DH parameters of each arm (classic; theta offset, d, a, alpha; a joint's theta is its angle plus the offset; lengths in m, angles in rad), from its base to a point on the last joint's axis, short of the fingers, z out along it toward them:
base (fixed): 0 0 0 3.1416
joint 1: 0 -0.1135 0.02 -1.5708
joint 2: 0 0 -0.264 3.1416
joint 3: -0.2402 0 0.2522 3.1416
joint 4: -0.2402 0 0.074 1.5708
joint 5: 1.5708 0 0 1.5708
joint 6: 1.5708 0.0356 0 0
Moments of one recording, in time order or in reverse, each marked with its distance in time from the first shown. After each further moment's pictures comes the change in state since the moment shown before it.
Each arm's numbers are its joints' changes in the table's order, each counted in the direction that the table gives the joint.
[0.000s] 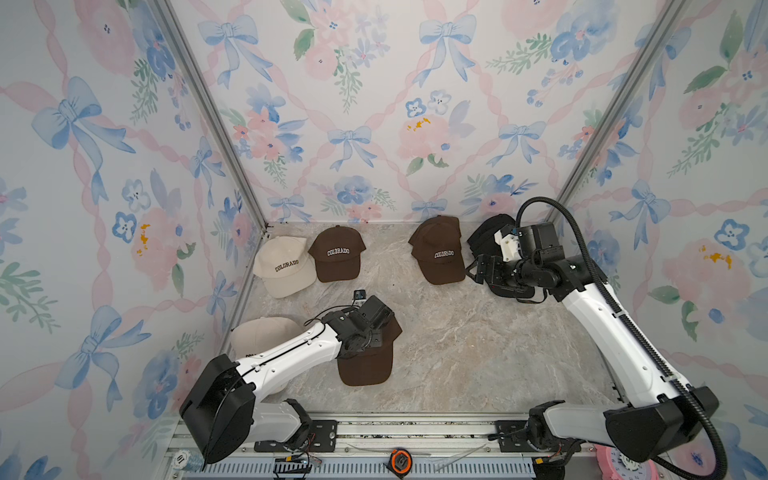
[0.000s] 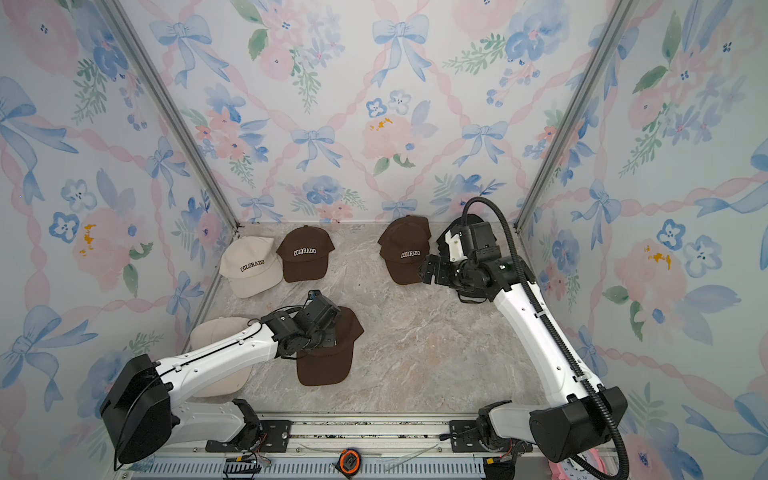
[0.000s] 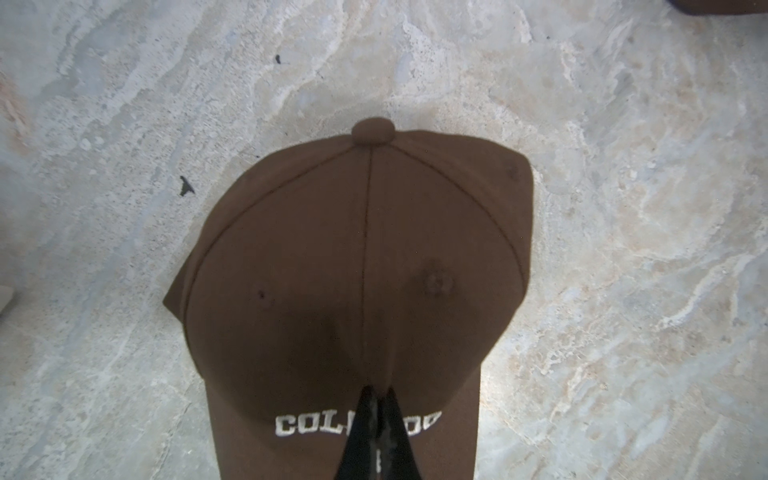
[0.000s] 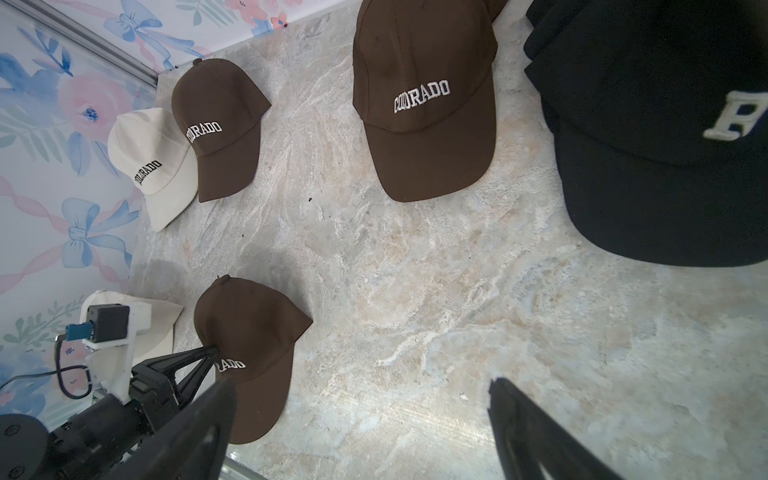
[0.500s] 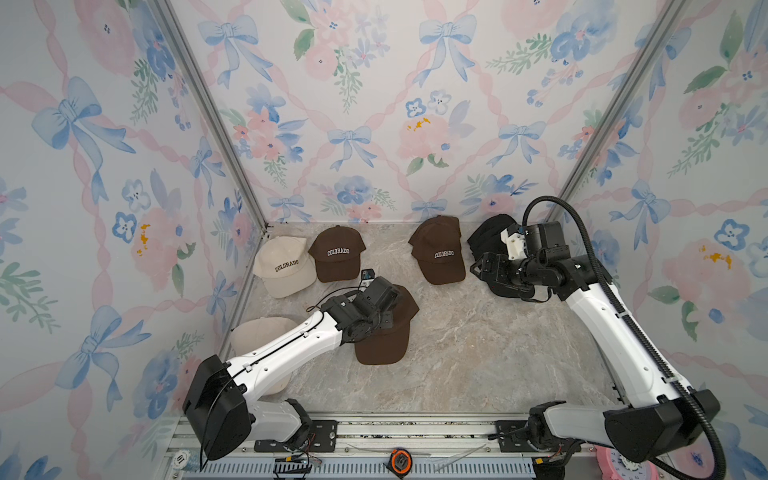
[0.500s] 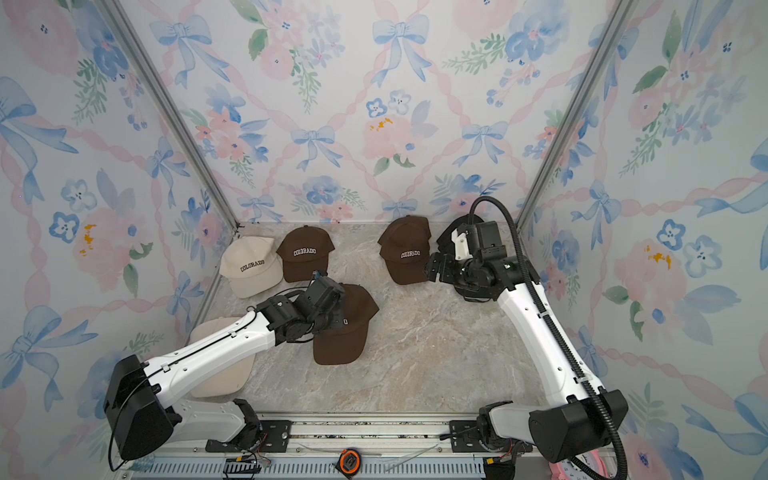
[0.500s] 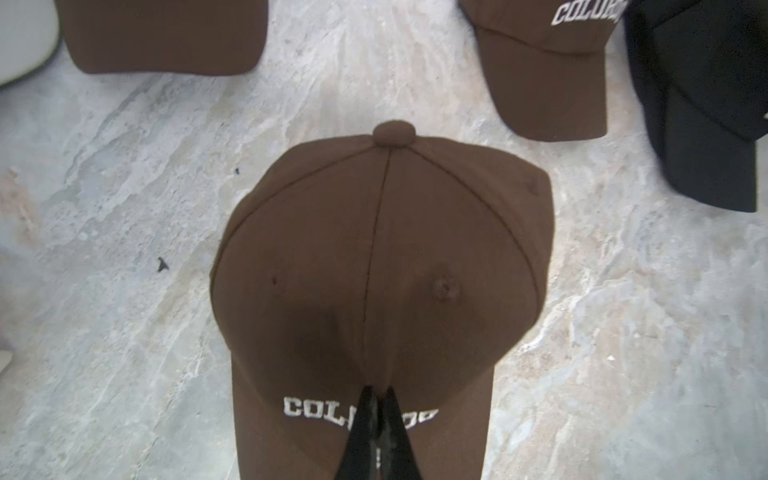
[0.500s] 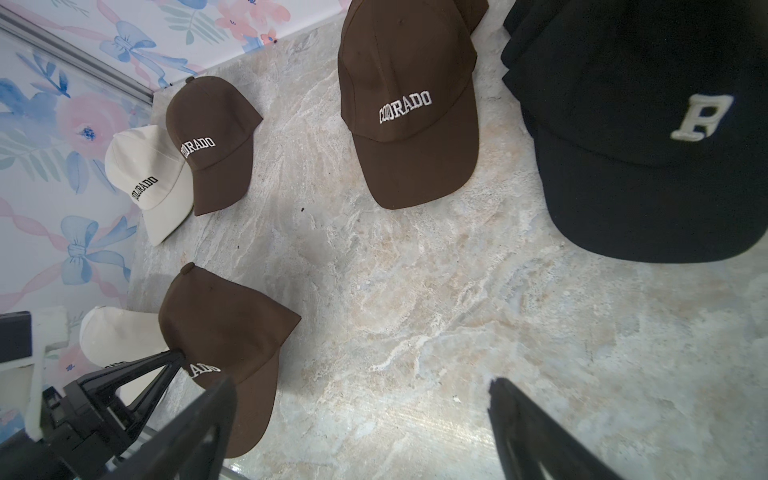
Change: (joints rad) left arm 0.034 -0.048 -0.249 -0.045 -0.017 -0.001; right arm 0.048 0.013 0.002 0.000 -0.008 0.000
